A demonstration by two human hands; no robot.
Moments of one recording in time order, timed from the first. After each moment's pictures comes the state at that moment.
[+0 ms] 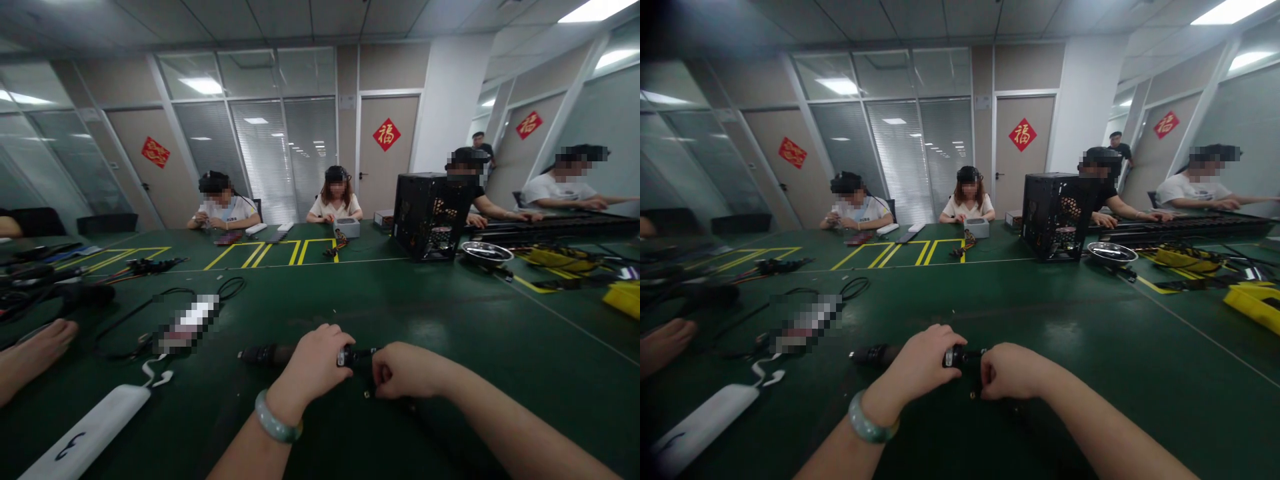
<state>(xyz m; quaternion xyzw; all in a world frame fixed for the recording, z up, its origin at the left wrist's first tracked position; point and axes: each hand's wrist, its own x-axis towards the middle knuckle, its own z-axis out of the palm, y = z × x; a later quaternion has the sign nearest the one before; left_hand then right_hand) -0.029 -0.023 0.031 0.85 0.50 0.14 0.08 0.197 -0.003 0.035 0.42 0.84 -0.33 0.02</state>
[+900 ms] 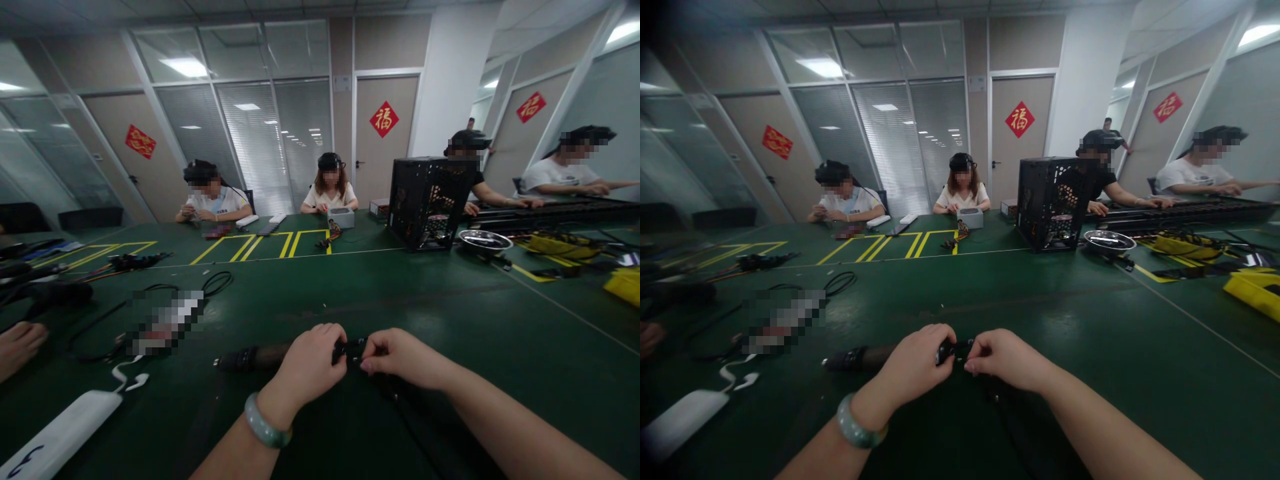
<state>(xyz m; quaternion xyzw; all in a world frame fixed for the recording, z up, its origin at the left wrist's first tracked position) -0.006 -0.019 0.022 0.83 0.53 0.14 0.11 0.214 0.010 0.007 0.42 0.75 -0.49 -0.15</state>
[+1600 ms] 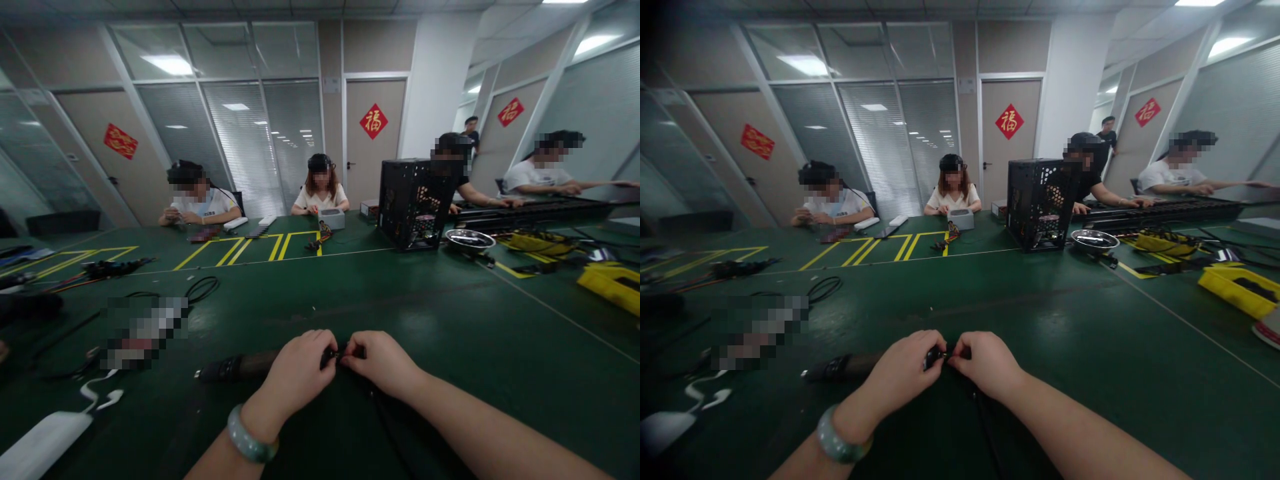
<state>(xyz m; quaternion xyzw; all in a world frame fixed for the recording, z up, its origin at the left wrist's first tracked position) -0.004 -0.017 0.016 0.83 0.52 0.15 0.11 0.193 0.004 0.002 0.50 0.79 -0.30 -0.19</state>
